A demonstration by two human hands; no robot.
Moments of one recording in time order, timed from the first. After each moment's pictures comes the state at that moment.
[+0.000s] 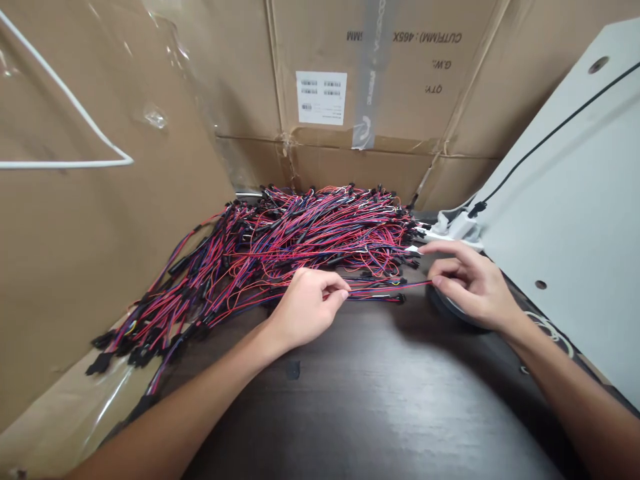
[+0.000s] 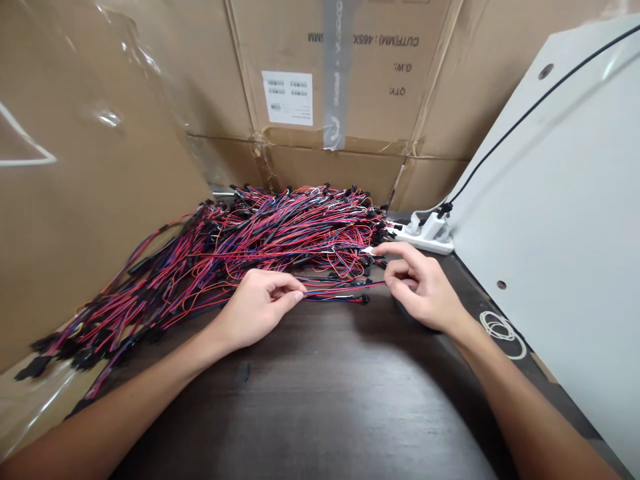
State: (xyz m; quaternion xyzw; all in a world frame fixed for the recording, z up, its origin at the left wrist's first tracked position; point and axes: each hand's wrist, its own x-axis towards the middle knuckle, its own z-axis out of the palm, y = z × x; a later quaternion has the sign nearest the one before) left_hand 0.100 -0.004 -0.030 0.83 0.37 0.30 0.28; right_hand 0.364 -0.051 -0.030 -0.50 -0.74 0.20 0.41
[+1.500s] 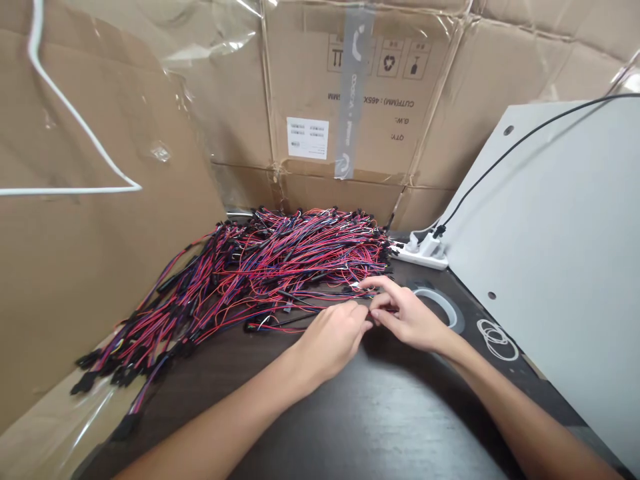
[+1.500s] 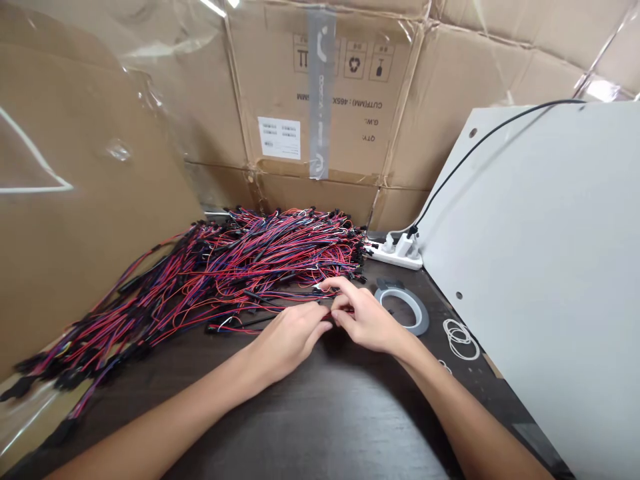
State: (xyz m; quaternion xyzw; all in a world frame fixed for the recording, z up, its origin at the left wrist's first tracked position) left_hand 0.146 -0.028 -0.047 0.94 0.28 0.17 0.12; right_hand 0.329 -0.050 -0.042 -0.44 -0.79 0.28 0.33
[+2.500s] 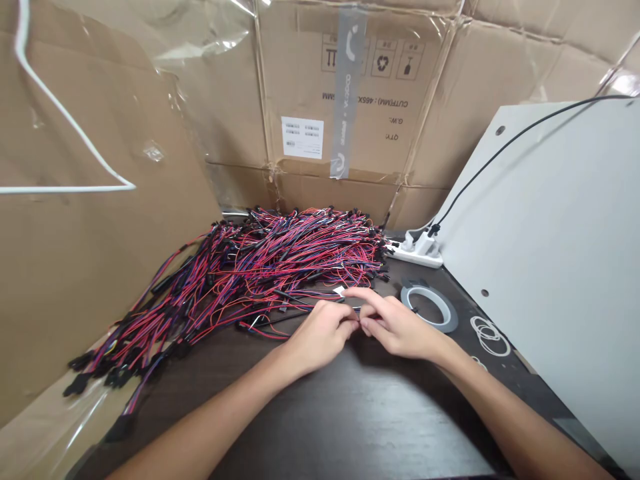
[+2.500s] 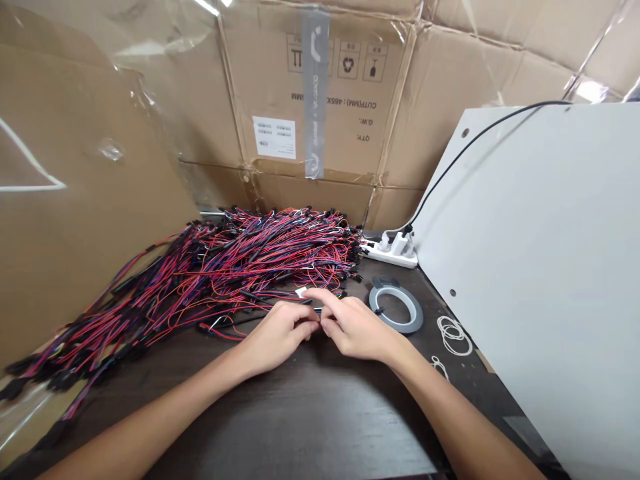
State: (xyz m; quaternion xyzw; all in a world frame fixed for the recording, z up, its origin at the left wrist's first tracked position) left_hand 0.140 -0.023 -0.041 0.86 0.32 0.22 0.34; right_hand 0.320 -0.058 -0.036 -0.41 -0.85 0.23 0.24
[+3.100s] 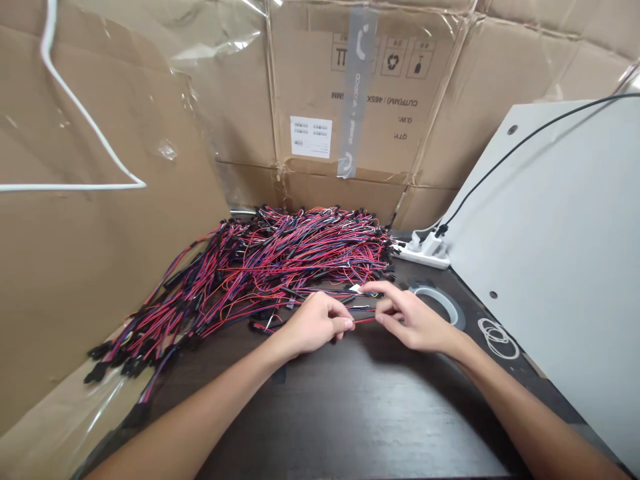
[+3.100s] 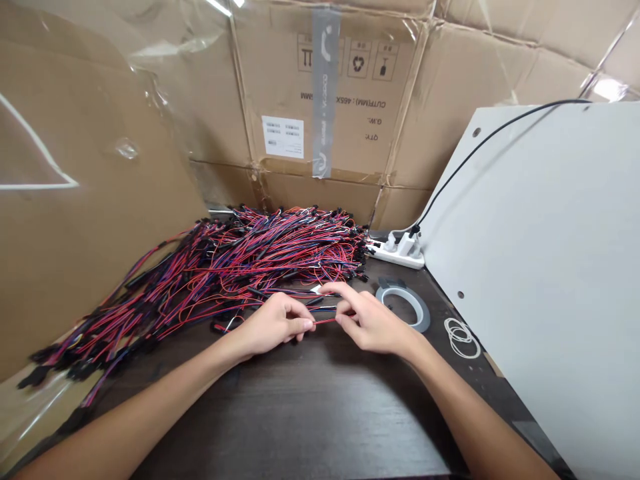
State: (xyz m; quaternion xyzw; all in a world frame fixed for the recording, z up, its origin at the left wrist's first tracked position) left_hand 0.125 -0.012 -0.039 0.75 0.39 0.16 0.51; right_hand 0.334 -0.058 -0.035 -0.42 -0.82 0.28 0.27
